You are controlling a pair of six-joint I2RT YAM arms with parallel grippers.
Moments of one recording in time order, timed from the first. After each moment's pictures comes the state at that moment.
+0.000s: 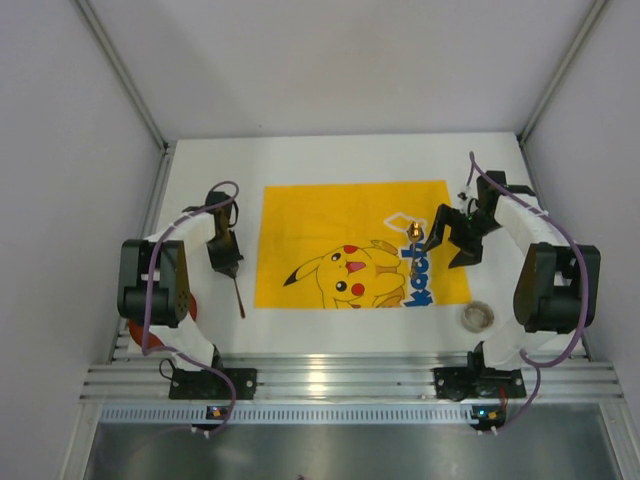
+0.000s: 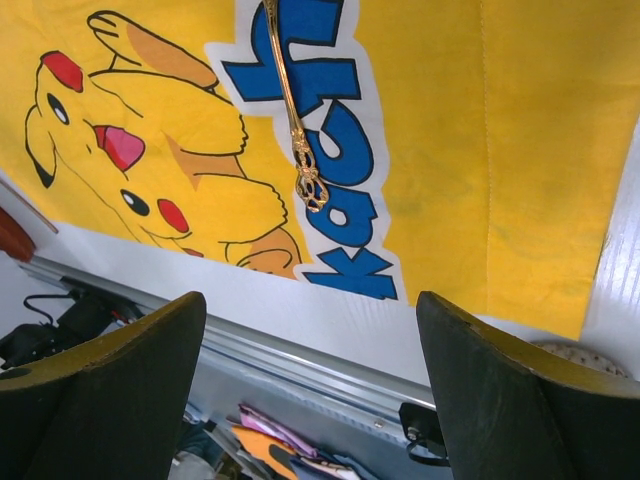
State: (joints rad) left arm -0.05 1.71 1.03 -0.72 -0.07 -0.36; right arm -0.05 1.63 1.17 -0.96 -0.45 0.26
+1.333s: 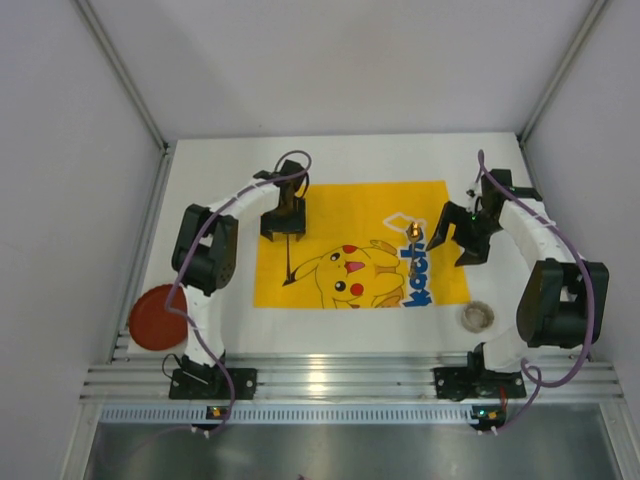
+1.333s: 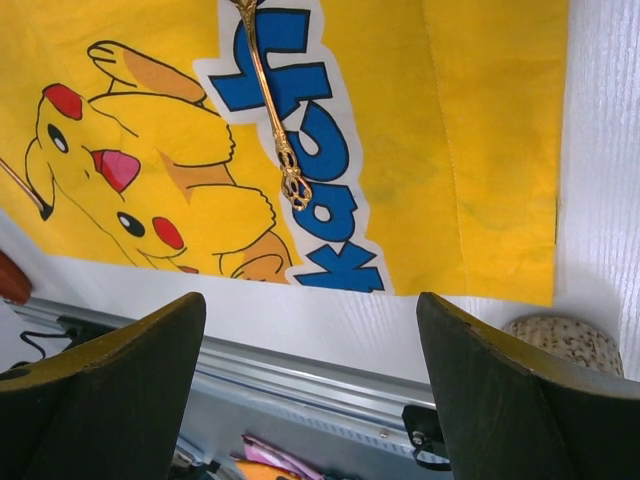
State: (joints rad) left arm -0.41 2.09 1.59 -0.82 -0.15 -0.42; right arm -0.04 1.53 1.15 -0.96 -0.37 0.33
